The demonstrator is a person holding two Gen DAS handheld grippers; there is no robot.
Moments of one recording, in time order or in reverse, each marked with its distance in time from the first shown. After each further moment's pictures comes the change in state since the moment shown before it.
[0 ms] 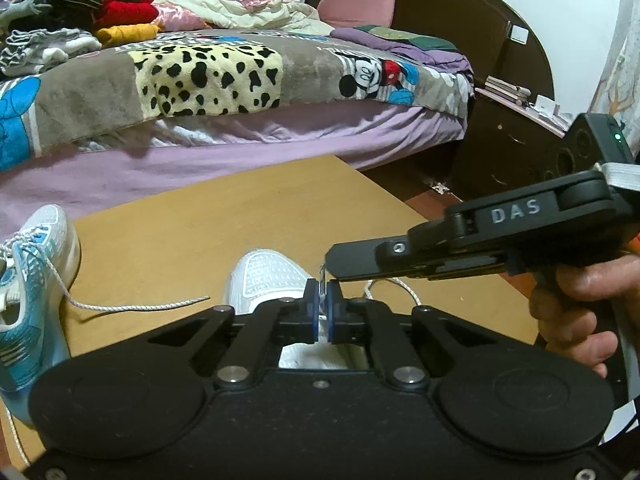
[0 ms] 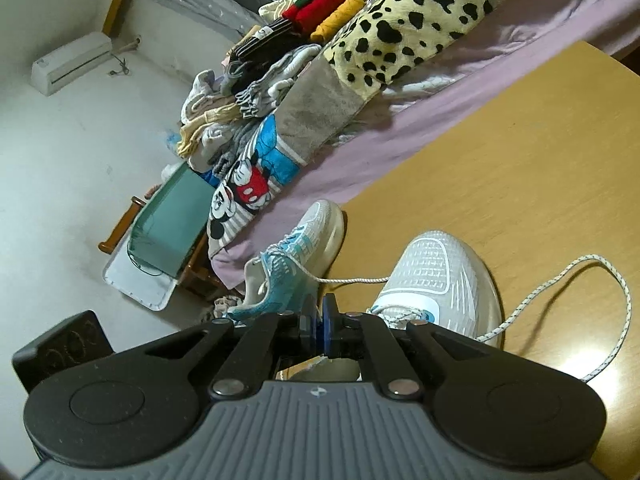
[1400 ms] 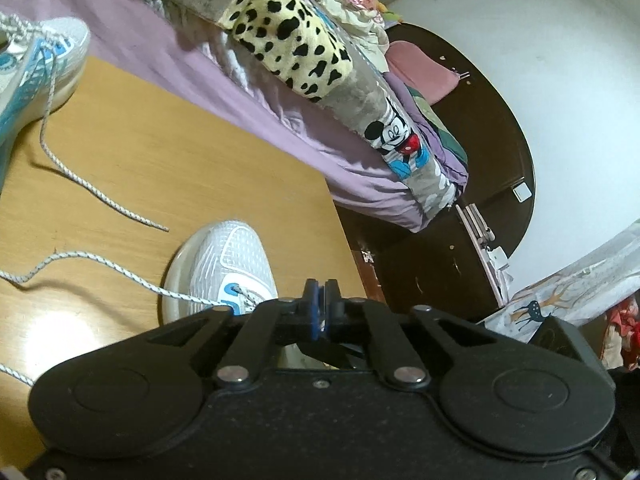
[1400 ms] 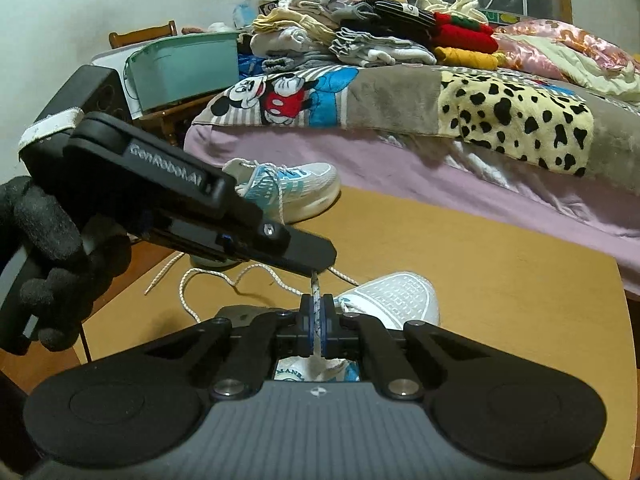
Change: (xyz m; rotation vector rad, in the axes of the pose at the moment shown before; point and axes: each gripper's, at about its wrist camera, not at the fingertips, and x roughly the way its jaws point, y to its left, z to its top) left arm 0.000 0.068 -0.007 -0.630 -0.018 -0.275; right arm 0.026 0.070 -0.031 -0.775 0.133 -0.243
